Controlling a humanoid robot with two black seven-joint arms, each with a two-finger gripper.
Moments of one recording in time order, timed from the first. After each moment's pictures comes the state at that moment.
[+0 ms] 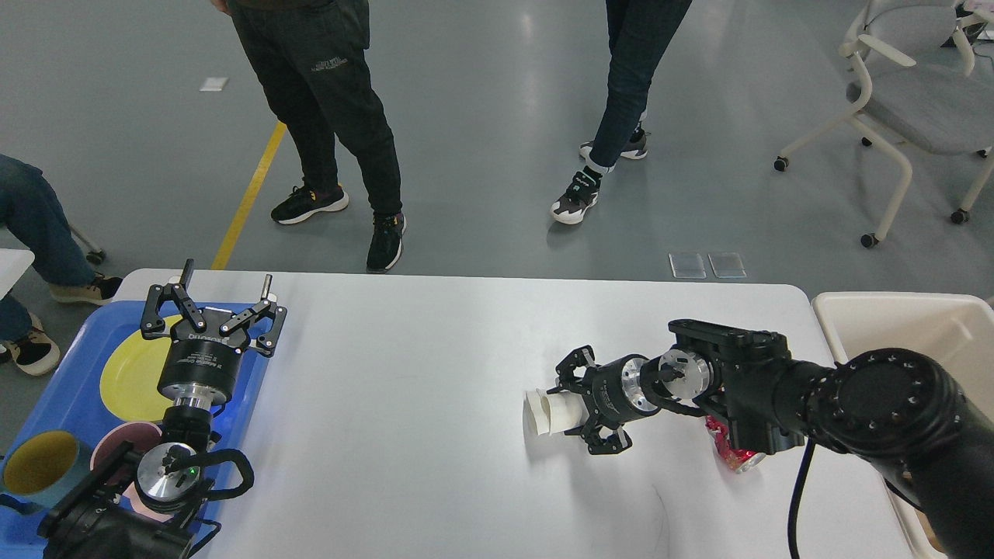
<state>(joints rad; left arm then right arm) -0.32 0.17 -1.22 -0.77 -0.14 -0.58 -0.28 1.07 0.03 -0.64 0.49 0.68 0.34 -0.38</state>
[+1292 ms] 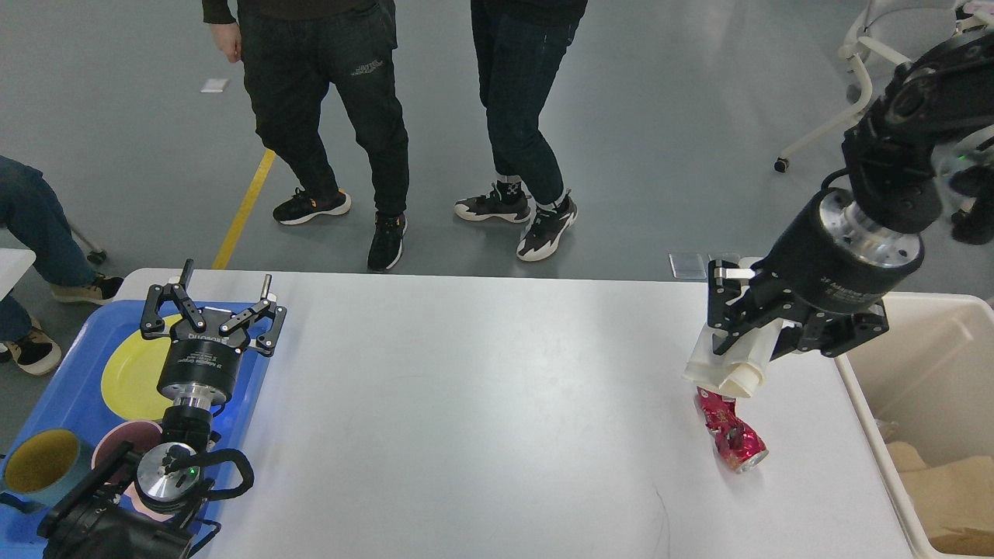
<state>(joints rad) -0.32 0.17 -1.22 -0.77 -0.14 -0.58 -0.28 2.48 -0.27 -1.40 1.69 0.27 0.70 -0.17</state>
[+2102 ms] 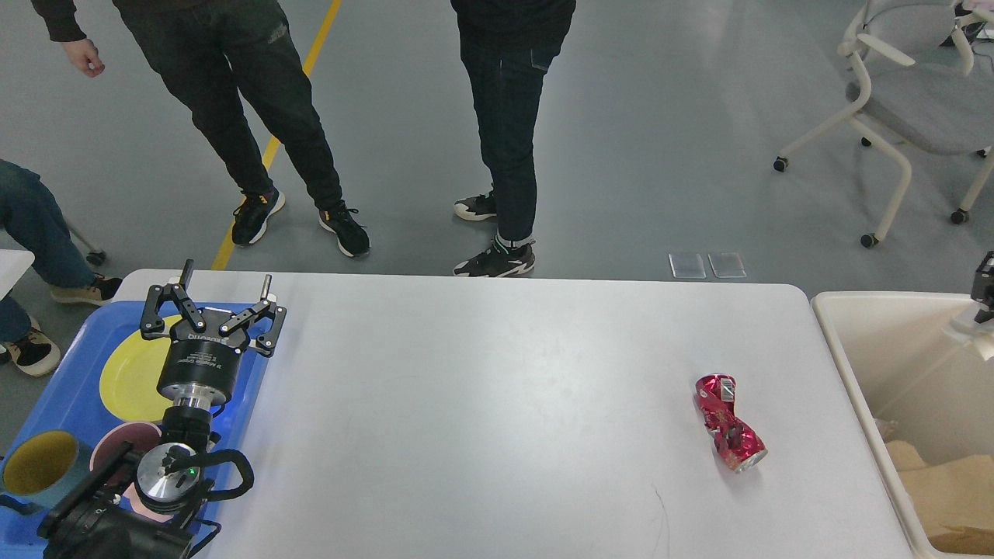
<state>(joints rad) -0.32 0.17 -1.22 -0.77 -0.14 -0.58 -0.28 1.85 -0.71 -1.52 1.08 0.07 0.43 -0.14</state>
